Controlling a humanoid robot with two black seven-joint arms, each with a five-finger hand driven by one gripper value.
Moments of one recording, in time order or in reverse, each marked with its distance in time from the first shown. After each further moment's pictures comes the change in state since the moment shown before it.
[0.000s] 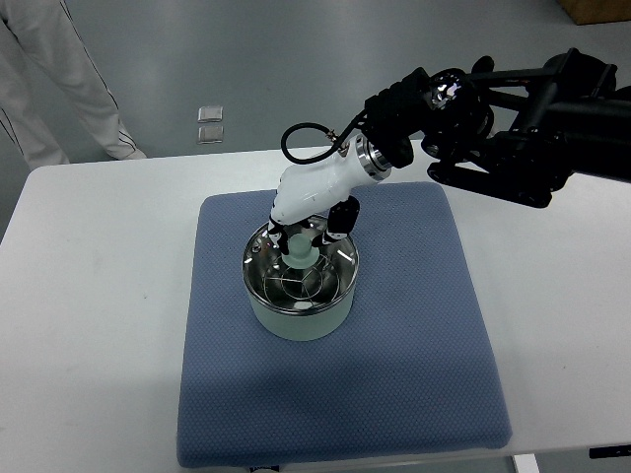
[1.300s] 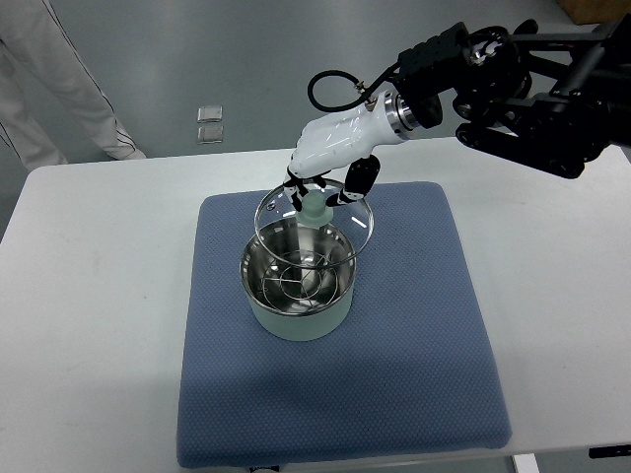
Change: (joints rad) left arm 0.000 0.000 0.000 0.000 0.000 0.000 0.000; right arm 0.023 -0.103 0.048 -0.028 0.035 0.014 0.000
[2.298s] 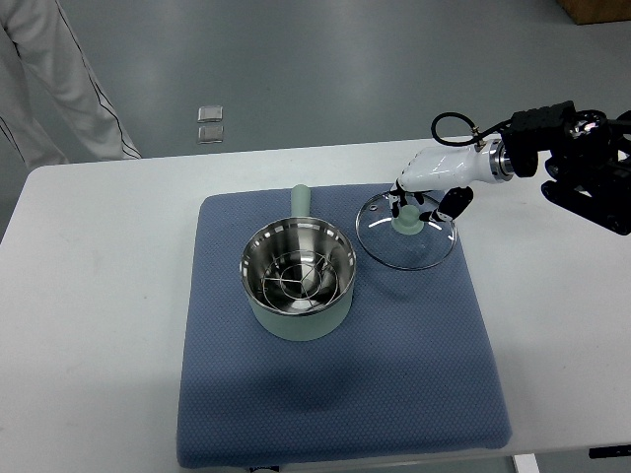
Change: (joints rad) left arm 0.000 0.000 0.000 0.000 0.000 0.000 0.000; right arm -0.306 -0.102 -0.006 -0.213 -0.001 -0.187 0.000
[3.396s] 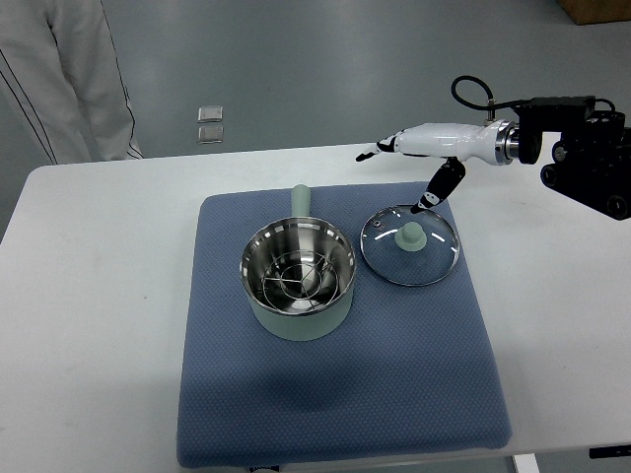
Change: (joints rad) left arm 0.000 0.000 0.000 0.000 0.000 0.000 0.000; right arm 0.007 -0.020 0.043 0.002 0.488 0.054 0.000
